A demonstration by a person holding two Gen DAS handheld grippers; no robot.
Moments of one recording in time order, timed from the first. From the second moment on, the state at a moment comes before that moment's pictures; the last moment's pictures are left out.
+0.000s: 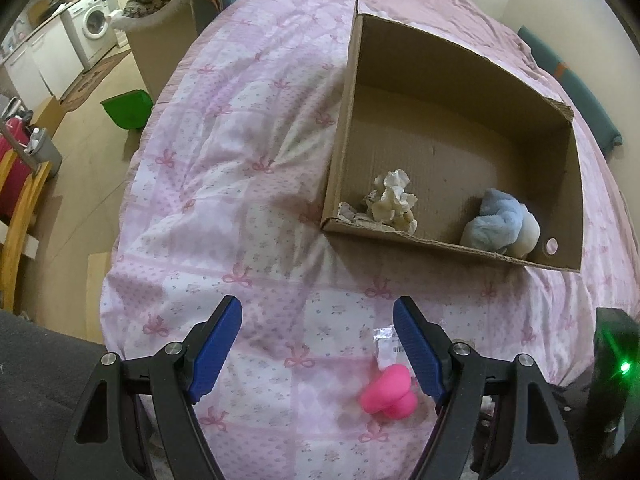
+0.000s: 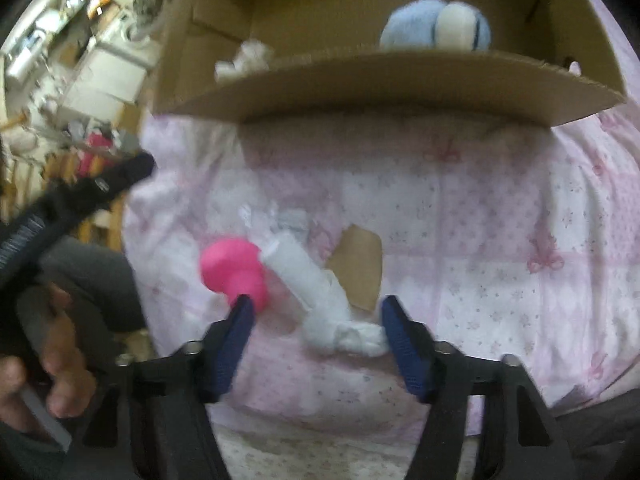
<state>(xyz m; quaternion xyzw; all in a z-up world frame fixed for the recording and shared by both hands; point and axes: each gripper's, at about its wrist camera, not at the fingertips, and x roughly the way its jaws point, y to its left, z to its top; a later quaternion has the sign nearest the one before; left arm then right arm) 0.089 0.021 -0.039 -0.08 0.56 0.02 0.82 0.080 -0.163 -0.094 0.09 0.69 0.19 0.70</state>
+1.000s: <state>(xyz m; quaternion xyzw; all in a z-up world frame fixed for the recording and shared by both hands) 0.077 -0.035 -0.104 -0.04 0.68 -0.09 0.73 0.091 -0.227 -0.043 0.19 0.59 0.17 0.77</state>
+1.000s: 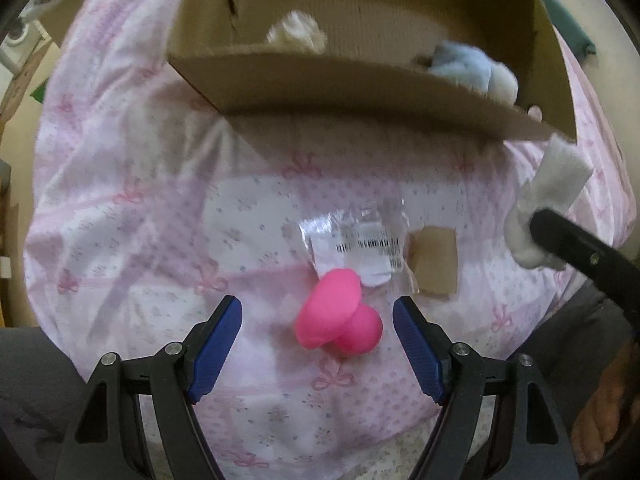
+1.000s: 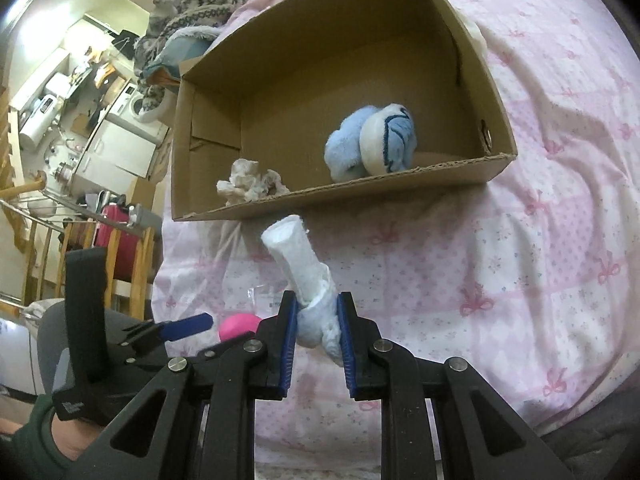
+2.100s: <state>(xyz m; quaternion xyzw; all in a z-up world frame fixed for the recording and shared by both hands) 0.083 0.008 -0.082 -0.05 0.63 0.01 0.77 0.093 -0.201 -0.059 0.14 0.61 0.16 0.77</state>
